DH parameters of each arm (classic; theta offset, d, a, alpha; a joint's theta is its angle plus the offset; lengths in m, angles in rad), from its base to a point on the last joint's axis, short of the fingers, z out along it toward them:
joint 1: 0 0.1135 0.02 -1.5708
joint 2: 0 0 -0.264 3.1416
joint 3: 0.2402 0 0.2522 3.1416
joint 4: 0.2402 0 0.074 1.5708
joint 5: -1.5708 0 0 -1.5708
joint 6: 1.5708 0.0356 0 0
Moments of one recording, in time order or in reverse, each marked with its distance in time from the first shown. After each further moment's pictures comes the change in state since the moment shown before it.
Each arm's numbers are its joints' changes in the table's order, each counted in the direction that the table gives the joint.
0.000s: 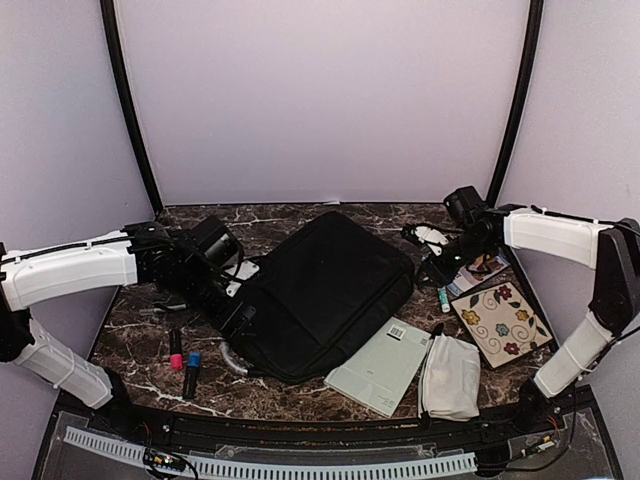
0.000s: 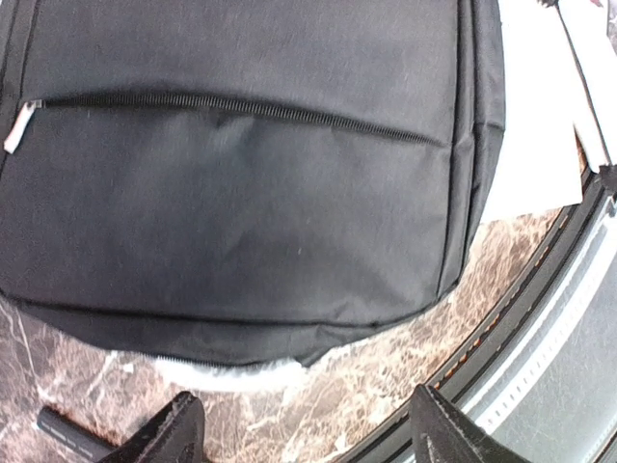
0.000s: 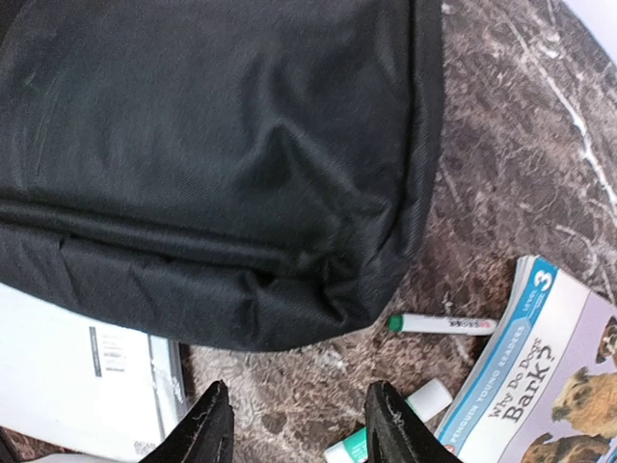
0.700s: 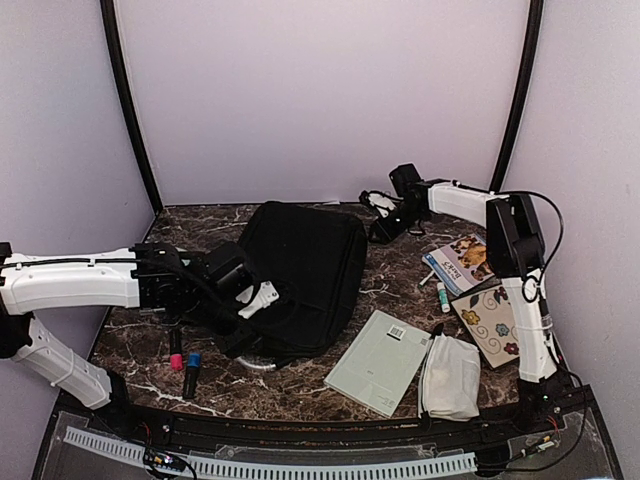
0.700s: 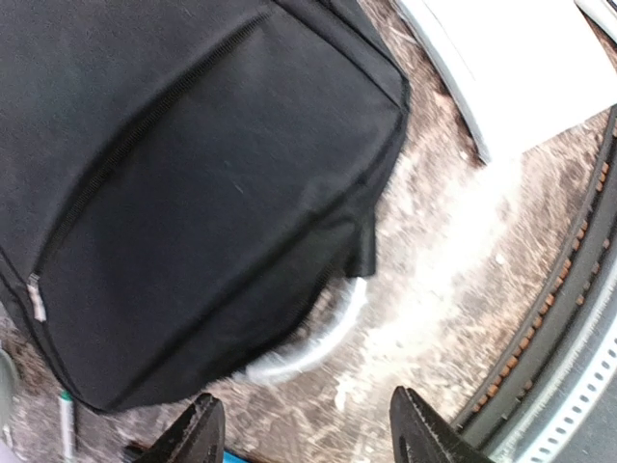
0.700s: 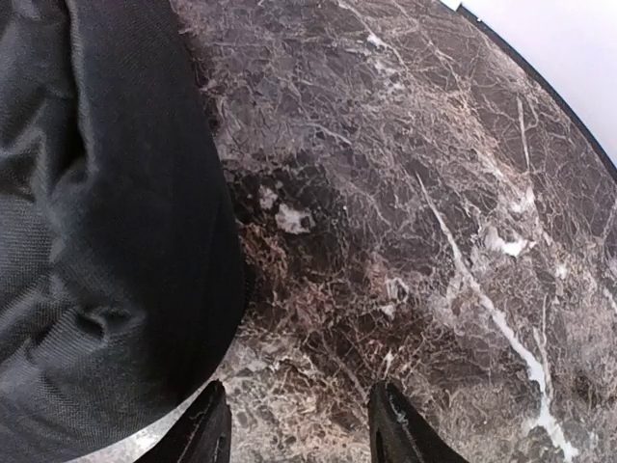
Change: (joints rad) left arm -0.193 -0.007 -0.043 -0.032 0.243 0.196; right arm 0.003 0.801 0.887 0.014 -0.030 0.101
